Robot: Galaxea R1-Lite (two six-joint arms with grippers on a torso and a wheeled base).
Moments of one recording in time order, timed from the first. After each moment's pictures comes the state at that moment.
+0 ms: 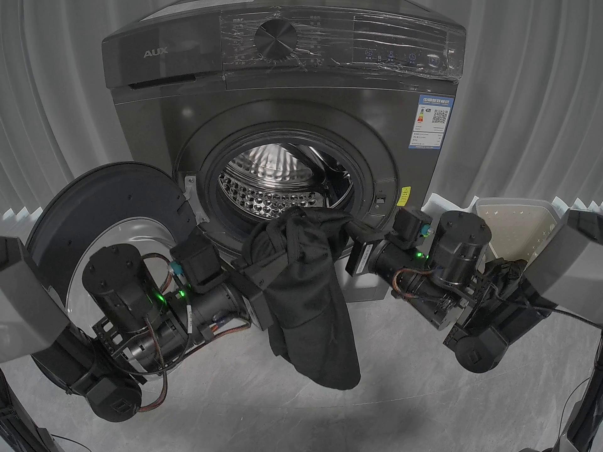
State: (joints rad) left arm -0.64 1.87 -0.45 -1.55 -0.18 -0.08; right arm 0.66 2.07 -0.82 -1.35 -0.12 0.23
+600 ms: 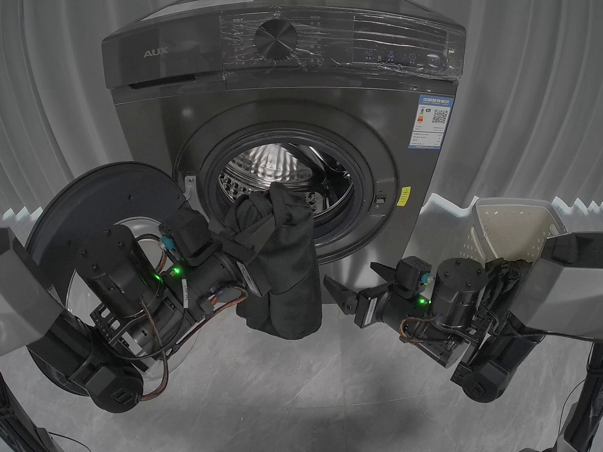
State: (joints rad) left arm -0.63 1.85 -0.53 -1.55 -0.04 -0.09; right arm 0.68 2.12 -0.61 -1.45 -0.11 0.20
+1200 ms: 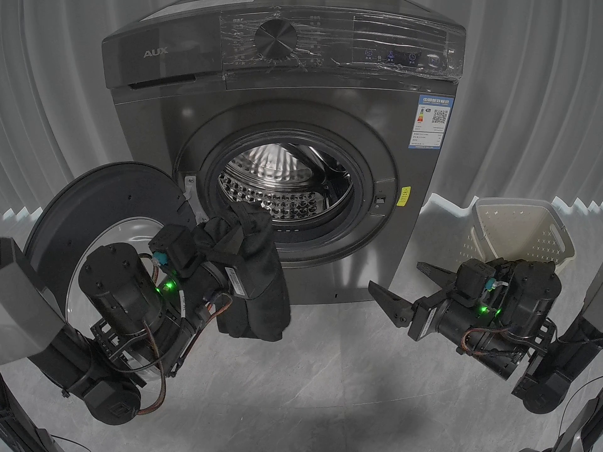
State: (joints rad) left arm -0.66 1.85 -0.46 -1.55 0.29 -0.07; right arm 0.67 1.85 -0.32 -1.49 -0.11 0.16
